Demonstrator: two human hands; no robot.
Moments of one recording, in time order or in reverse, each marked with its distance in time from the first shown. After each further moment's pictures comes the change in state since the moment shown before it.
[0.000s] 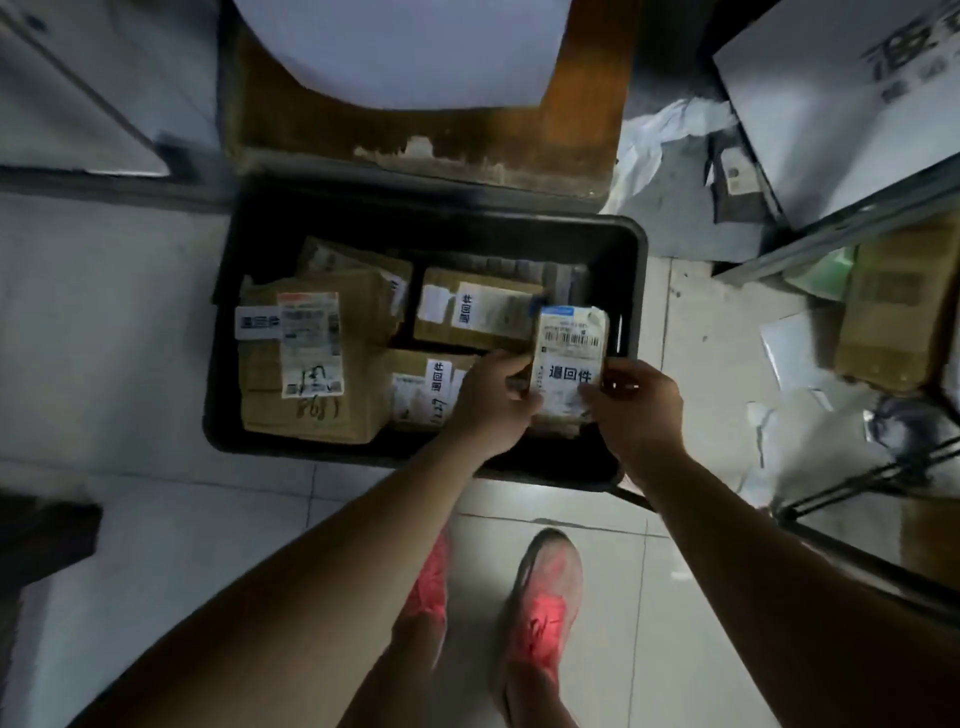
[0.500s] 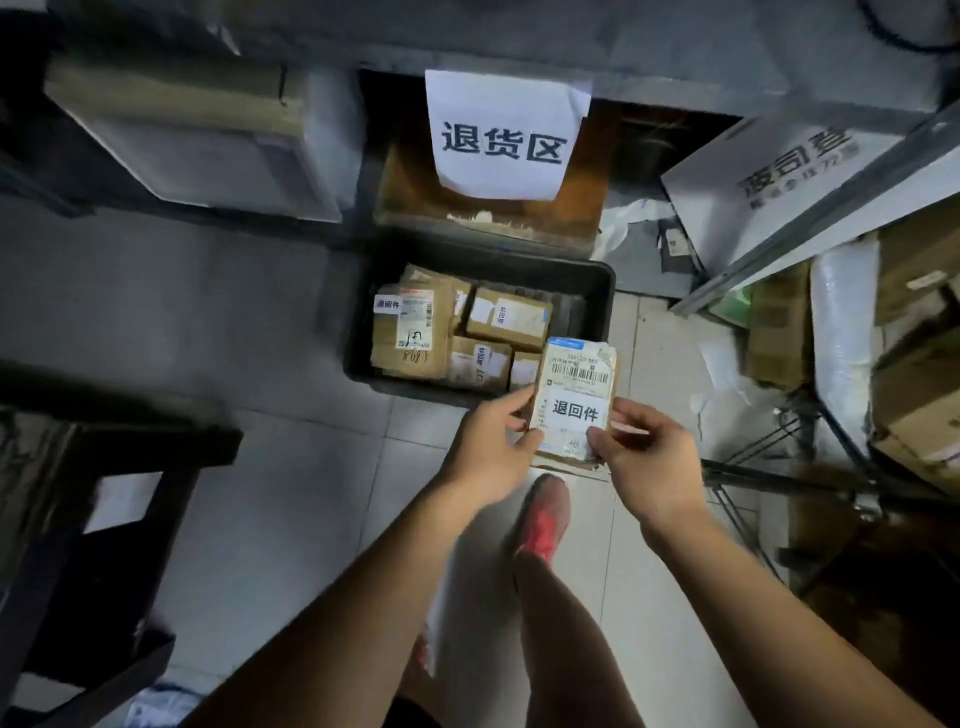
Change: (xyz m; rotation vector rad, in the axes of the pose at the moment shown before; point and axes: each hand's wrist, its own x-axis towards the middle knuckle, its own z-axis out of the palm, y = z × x) left_hand -0.338 0.149 -0.087 -0.033 0.029 0.029; right_hand -0.321 -0.084 -0.149 0.247 -0.076 -0.067
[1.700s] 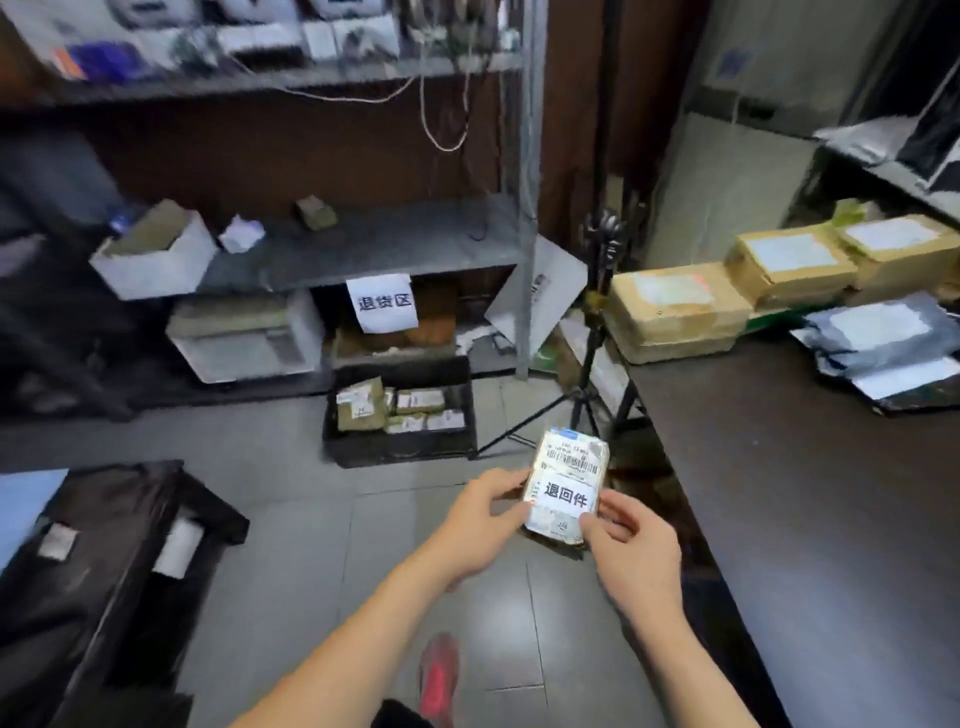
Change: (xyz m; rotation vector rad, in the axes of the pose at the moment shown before) left_hand -0.641 0.101 0.181 0.156 -0.219 0.408; right_hand -0.625 0.159 -0.308 0.233 0.325 -0.264
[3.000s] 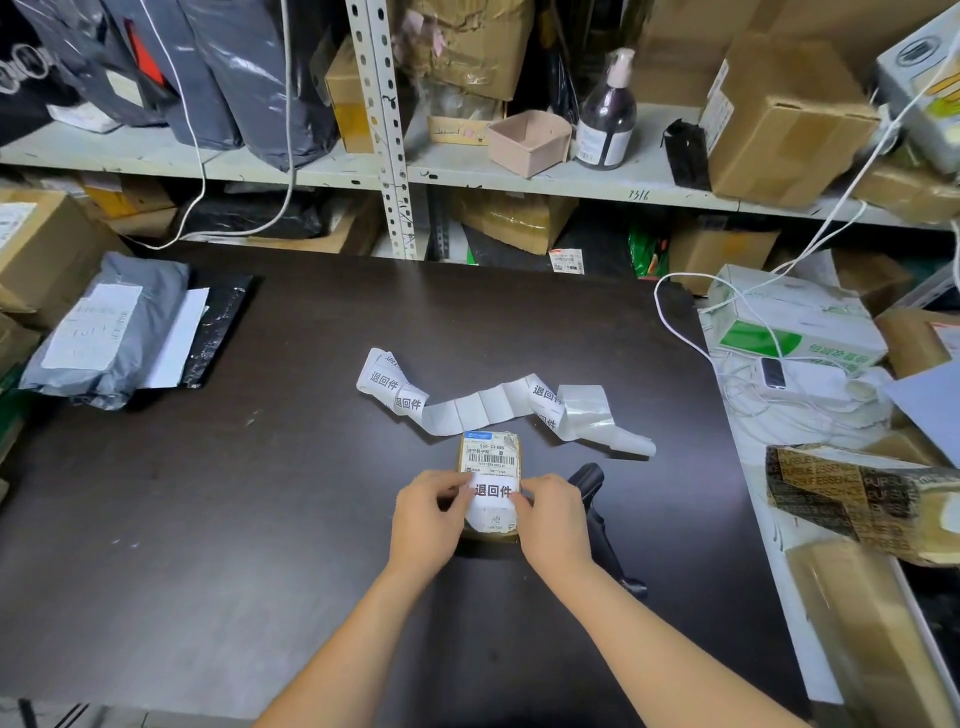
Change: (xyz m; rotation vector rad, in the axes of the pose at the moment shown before) left_hand 0.048 0.115 0.504 0.295 -0.815 0.432; right_hand -0.063 0.181 -0.381 -0.347 0.858 0.628
